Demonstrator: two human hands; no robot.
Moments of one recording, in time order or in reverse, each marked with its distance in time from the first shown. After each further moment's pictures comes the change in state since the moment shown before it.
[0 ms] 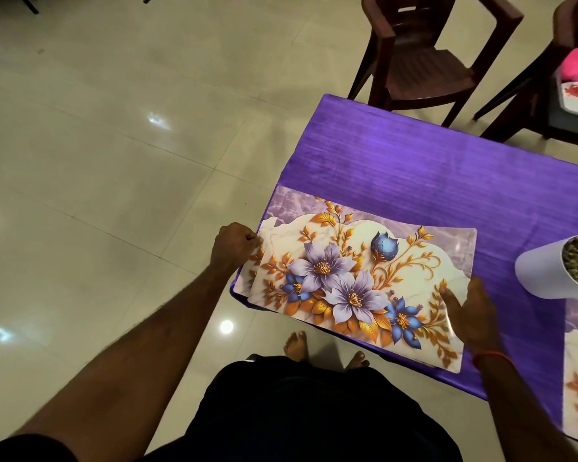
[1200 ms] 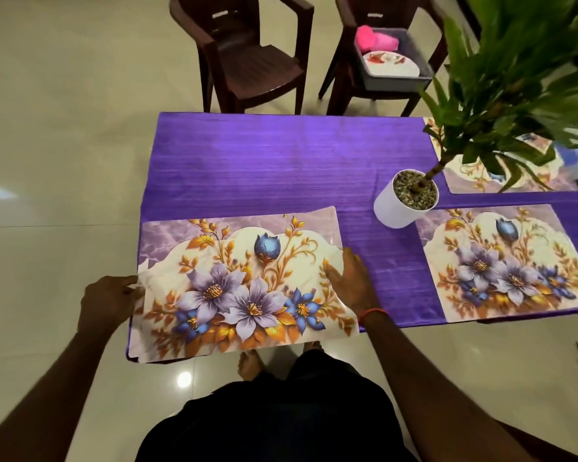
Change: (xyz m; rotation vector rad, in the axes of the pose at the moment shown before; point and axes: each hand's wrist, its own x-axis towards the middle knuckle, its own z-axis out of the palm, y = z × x) left_hand 0.016 -0.004 -0.002 0.220 0.000 0.282; right_hand -0.016 0.022 0.019 -0.039 0.050 0.055
